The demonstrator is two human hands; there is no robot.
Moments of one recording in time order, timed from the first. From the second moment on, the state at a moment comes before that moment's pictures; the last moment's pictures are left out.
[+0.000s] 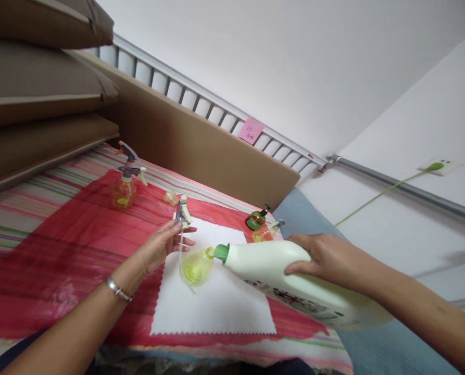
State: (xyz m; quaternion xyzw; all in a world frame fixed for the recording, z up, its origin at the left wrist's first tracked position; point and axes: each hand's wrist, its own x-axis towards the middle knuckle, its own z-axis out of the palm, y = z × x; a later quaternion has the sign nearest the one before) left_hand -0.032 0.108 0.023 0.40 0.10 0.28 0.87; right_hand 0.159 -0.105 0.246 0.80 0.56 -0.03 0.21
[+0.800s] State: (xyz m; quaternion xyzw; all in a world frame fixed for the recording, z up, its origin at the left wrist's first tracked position) left_hand -0.032 0.107 0.025 0.41 0.11 0.27 0.86; right_hand 0.156 -0.103 0.249 0.80 0.57 -0.03 0.21
